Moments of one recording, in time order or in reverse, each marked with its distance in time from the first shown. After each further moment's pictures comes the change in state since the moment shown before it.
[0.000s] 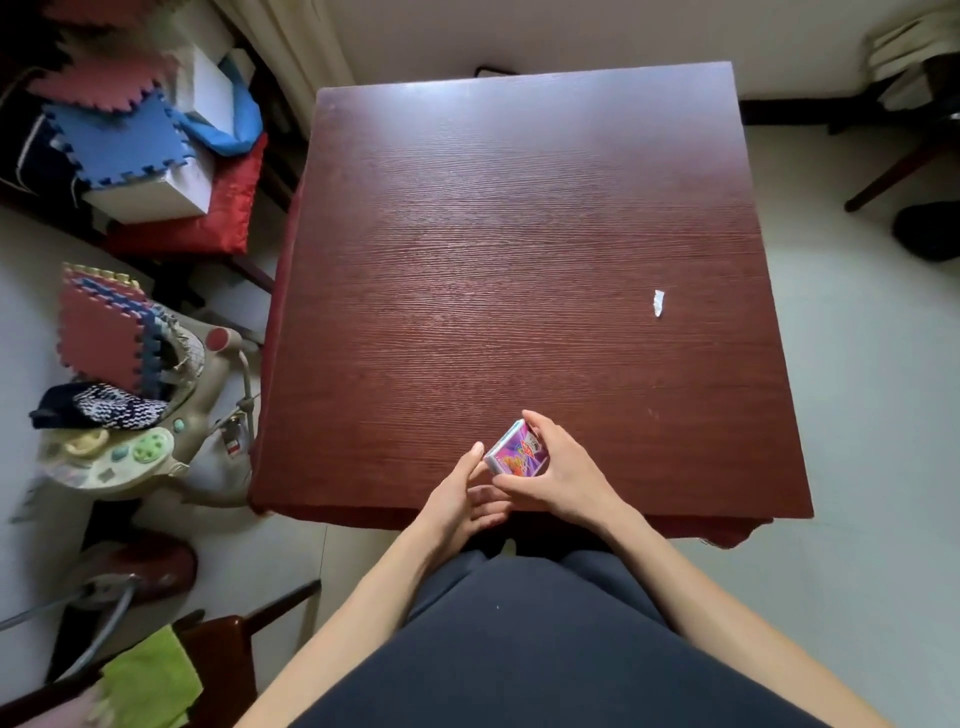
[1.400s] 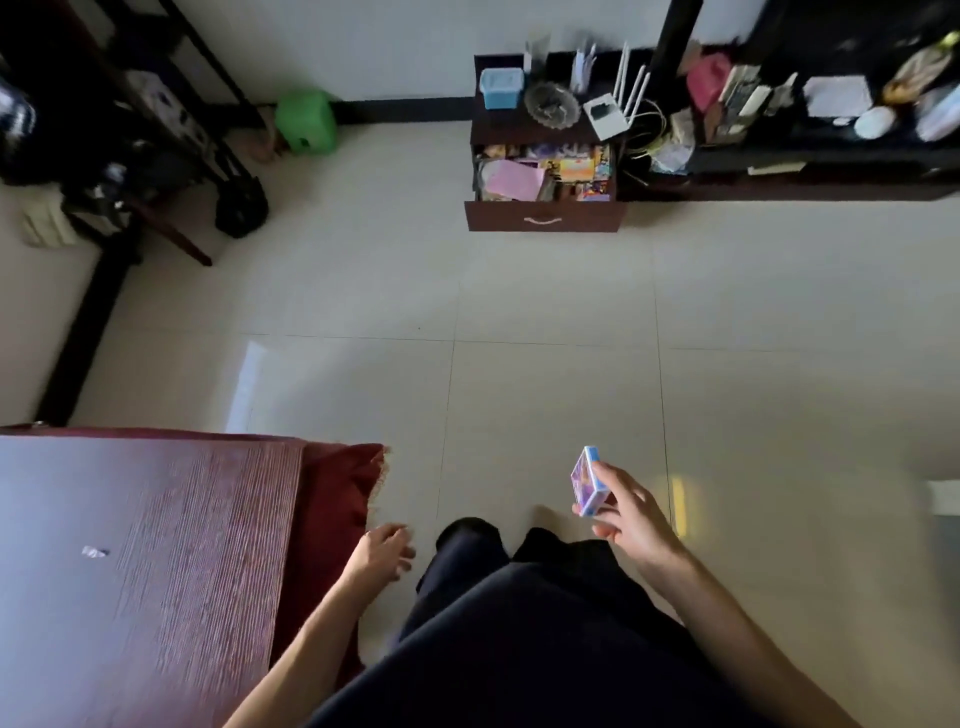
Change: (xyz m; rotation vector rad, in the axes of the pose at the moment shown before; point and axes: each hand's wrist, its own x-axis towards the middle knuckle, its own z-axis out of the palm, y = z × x) left_hand 0.039 -0.239 0.280 1.856 -0.378 0.157; right_hand -0.470 0.295 0.116 1.597 1.398 0.488
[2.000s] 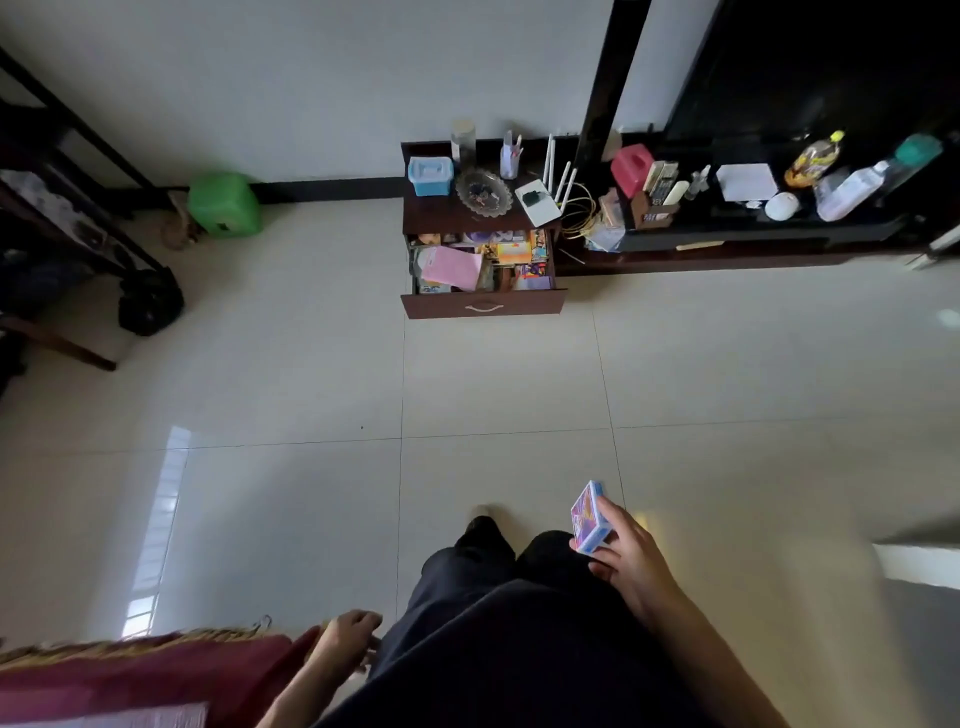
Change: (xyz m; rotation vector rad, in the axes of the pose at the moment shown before) left_hand 0.117 0.208 -0.001 0.348 -0.198 -0.075; right_hand 0.168 -0.166 -0.060 0.140 0.233 0.057
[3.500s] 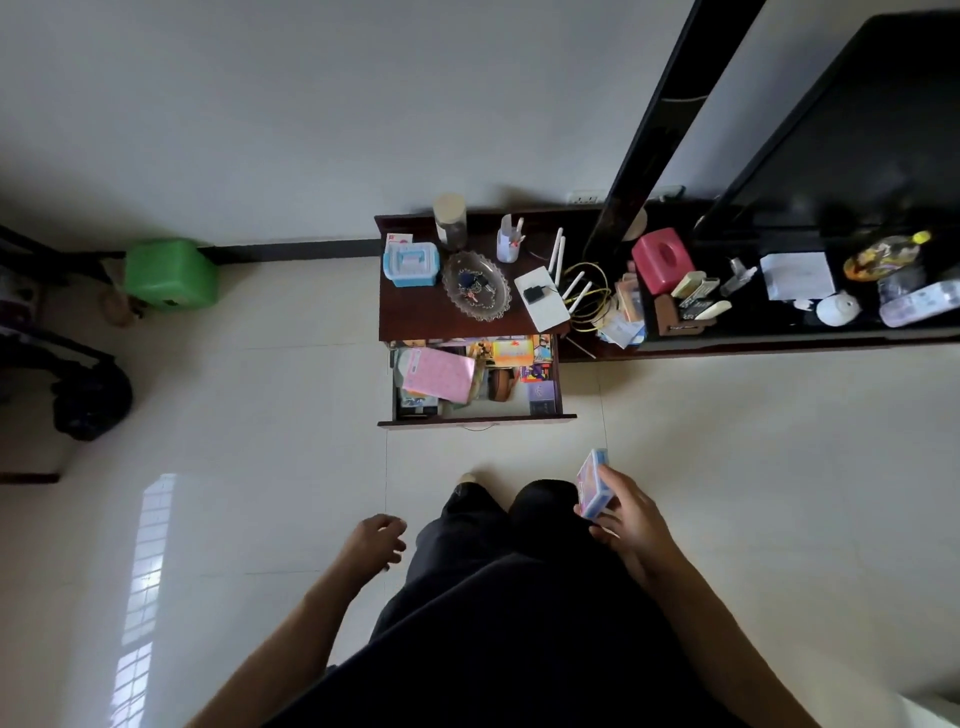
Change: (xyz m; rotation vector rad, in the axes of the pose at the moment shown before) left_hand 0.217 0.573 -0.227 -0.164 0.011 0.069; right_hand 0.364 -0.463 0.061 0.022 0.060 0.100
